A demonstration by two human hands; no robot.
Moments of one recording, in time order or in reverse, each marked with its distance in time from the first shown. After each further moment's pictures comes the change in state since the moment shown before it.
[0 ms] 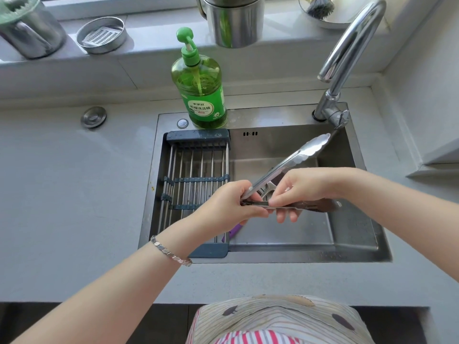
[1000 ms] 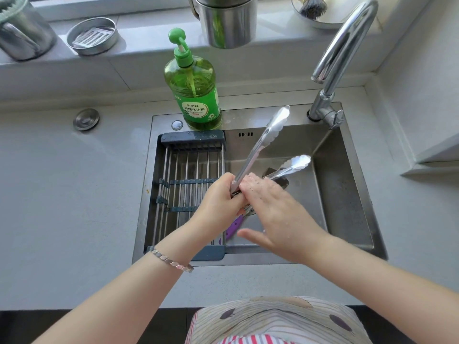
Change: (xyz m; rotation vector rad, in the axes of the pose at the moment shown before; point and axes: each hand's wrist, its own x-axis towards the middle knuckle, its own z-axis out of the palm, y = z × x) left_hand 0.007 -0.005 0.008 -0.179 0.272 -0.065; right_hand 0.019 0.020 0.084 -0.905 0.871 -0.425
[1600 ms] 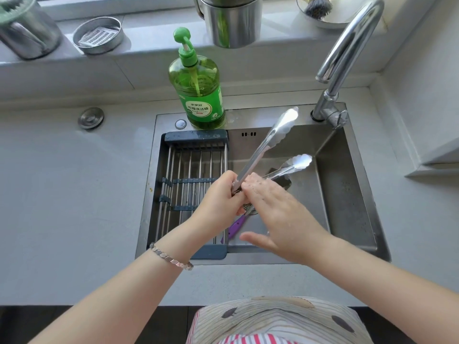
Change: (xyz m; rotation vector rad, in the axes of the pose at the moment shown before) left_hand -0.001 0.000 -0.005 0.031 -0.026 0.013; right_hand 0.001 0.001 -0.002 0.024 -0.020 -0.007
